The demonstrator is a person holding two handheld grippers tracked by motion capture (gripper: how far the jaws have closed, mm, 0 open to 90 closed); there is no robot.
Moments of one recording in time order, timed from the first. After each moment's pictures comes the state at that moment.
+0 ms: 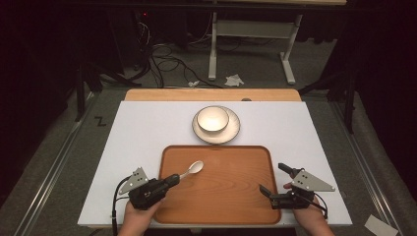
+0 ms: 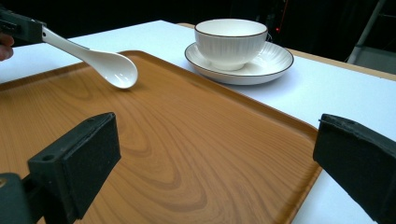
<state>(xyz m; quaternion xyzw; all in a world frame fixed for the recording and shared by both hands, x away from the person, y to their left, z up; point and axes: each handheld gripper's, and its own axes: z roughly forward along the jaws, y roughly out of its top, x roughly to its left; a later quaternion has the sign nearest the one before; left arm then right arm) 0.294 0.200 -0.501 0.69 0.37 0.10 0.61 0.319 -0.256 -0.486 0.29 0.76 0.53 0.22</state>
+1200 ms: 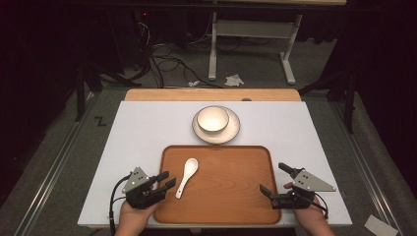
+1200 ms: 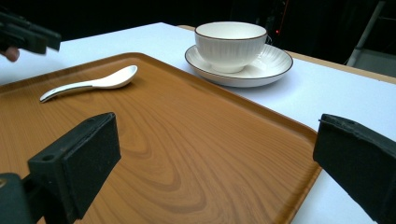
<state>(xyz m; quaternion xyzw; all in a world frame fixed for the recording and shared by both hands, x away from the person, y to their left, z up) 0.298 0.193 -0.509 0.71 0.37 0.10 0.59 0.319 -0.257 -0.486 0.29 0.76 0.53 0.22</state>
